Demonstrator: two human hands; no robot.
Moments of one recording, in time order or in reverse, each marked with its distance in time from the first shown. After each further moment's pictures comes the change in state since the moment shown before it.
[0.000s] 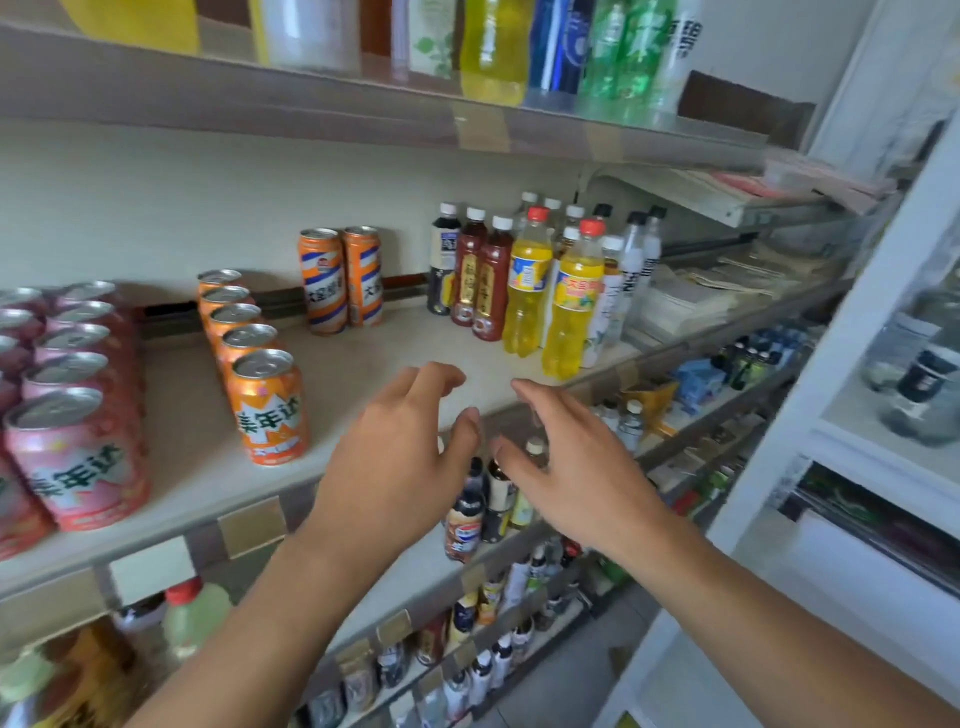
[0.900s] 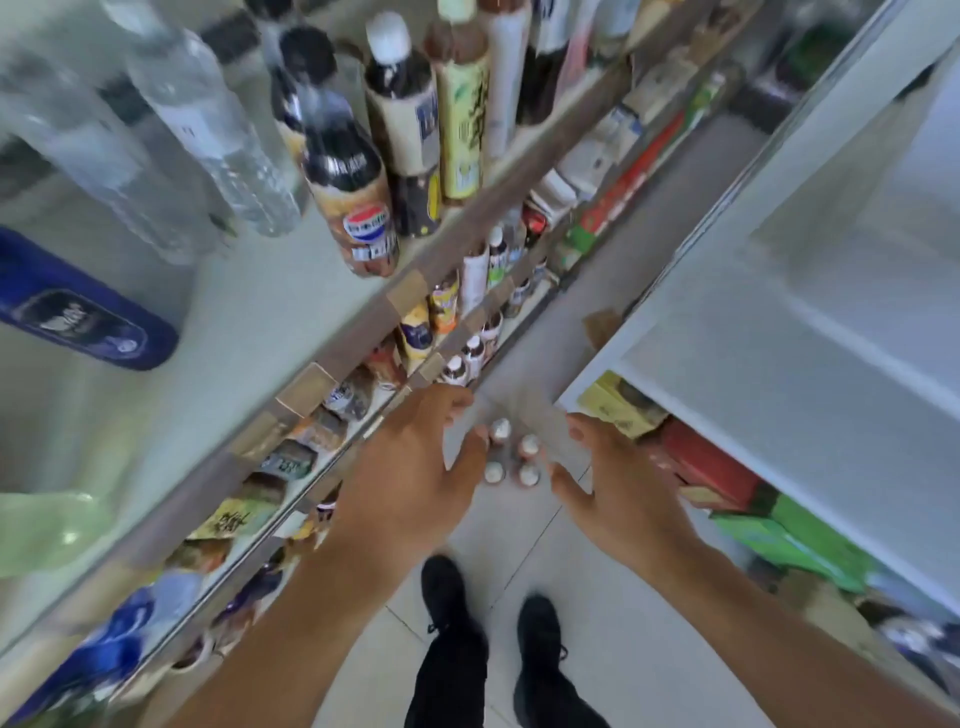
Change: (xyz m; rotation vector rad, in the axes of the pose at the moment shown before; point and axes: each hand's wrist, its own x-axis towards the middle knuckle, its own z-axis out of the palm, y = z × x) left_hand -0.201 -0.133 0.257 -0.220 -0.722 -0.305; right_hand -0.229 0.194 0.272 0.069 -0.366 0.763
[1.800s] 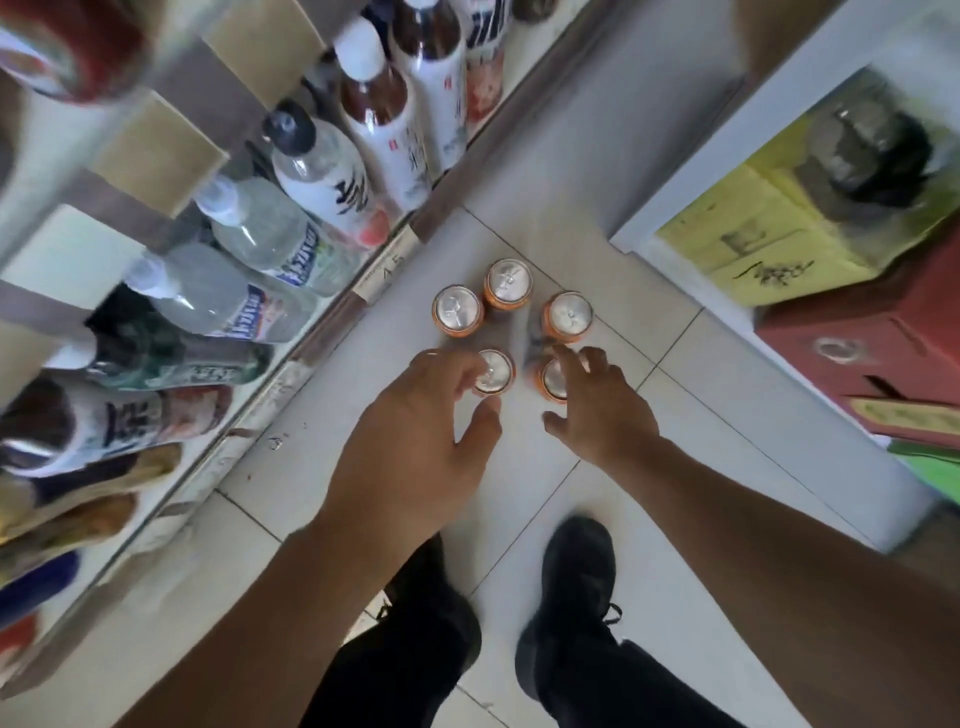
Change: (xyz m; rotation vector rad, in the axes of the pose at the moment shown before) left_hand 0.049 -0.310 0.374 0.054 -0.234 -0.189; right_hand 0.205 0.305 0.415 -0.303 -0.391 0.163
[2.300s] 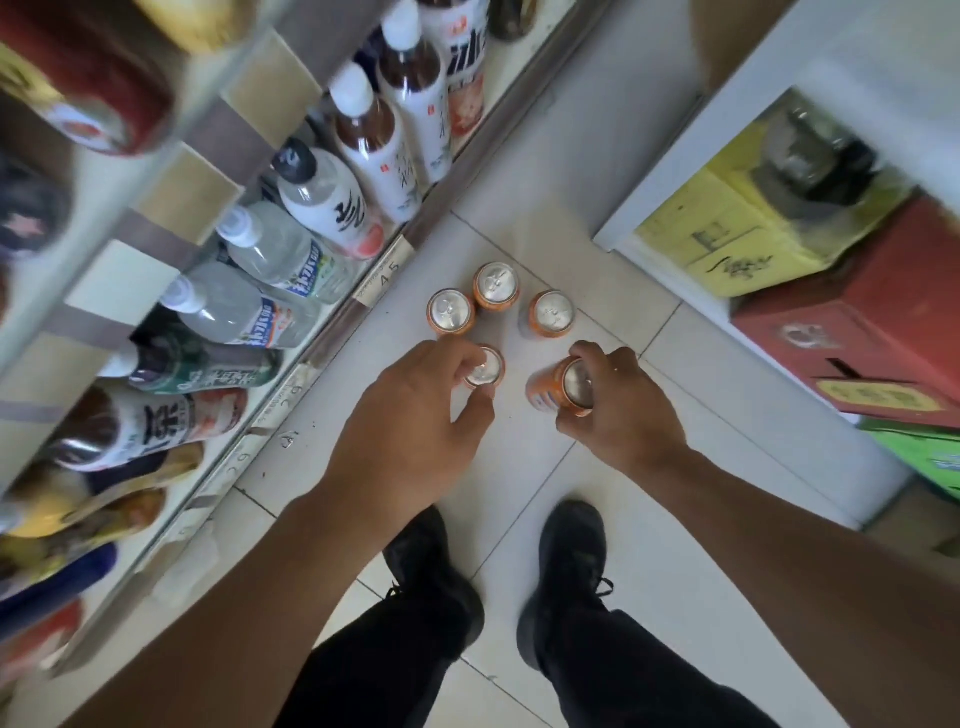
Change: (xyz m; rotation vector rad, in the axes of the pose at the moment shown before) left_hand -0.001 0.023 -0.022 0.044 -0.052 0.025; right_hand -0.047 0.015 -0.030 0.228 0.185 -0.008
